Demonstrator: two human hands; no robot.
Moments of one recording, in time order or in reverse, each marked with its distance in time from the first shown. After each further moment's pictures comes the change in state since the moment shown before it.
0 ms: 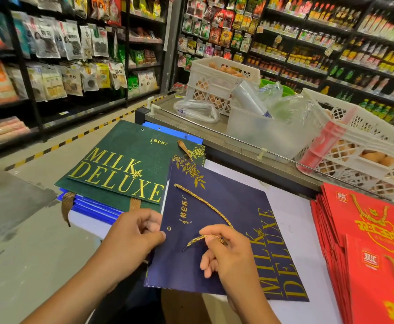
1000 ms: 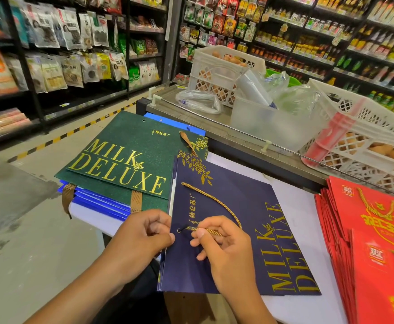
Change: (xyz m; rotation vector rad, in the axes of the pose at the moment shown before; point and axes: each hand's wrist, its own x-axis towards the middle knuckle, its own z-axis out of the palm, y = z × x) left_hand -0.010 0.001 0.010 -0.073 -0.105 -0.026; right_hand -0.006 -0.003 0.014 0.025 0.031 -0.188
